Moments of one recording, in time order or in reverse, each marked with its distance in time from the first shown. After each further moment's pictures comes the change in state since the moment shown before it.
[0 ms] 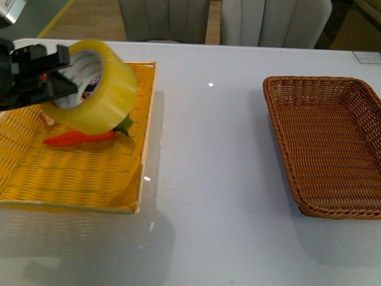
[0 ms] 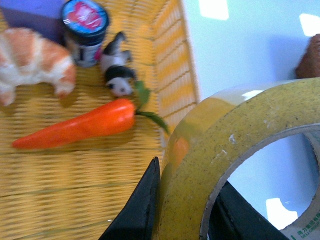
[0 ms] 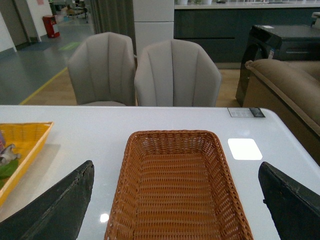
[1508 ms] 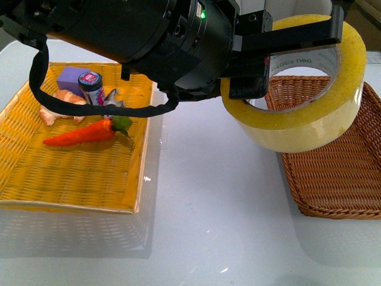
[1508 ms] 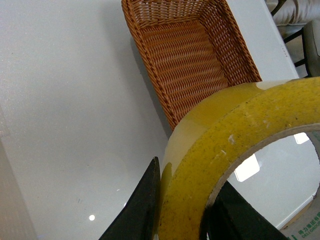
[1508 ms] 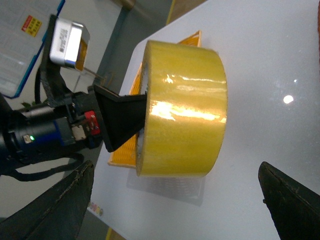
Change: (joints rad) left arm -0.551 -0.041 0.185 -0.161 -0.124 -0.216; right arm 0.122 0.958 0.221 0.415 -0.514 0.639
